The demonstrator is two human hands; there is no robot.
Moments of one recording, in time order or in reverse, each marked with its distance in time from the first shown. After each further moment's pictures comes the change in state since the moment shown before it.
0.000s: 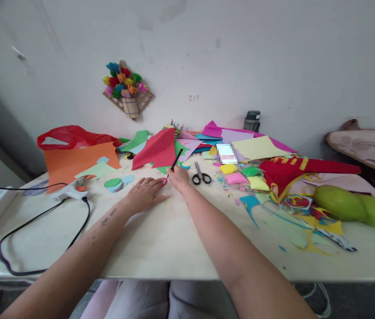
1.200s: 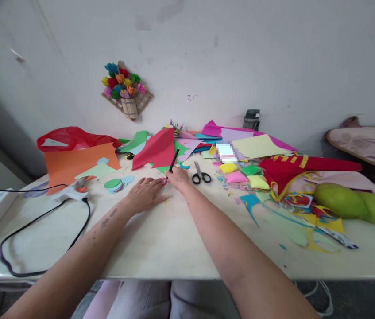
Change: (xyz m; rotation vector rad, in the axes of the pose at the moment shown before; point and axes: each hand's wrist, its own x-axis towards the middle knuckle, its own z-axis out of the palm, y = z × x) left_hand 0.000 0.000 0.000 0.013 0.001 0.003; right_hand -0.003 0.000 -0.002 -0.001 -0.090 -0.039
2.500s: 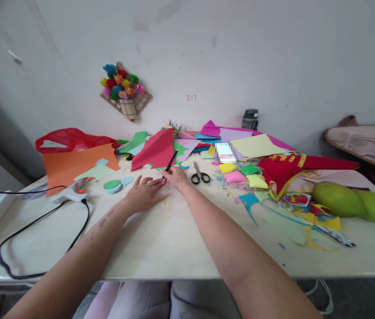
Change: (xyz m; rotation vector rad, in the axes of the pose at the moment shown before) left_hand 0.000 -0.004 0.001 -0.059 0.009 -0.023; right_hand 0.004 0.012 0.007 0.245 0.045 -0.169
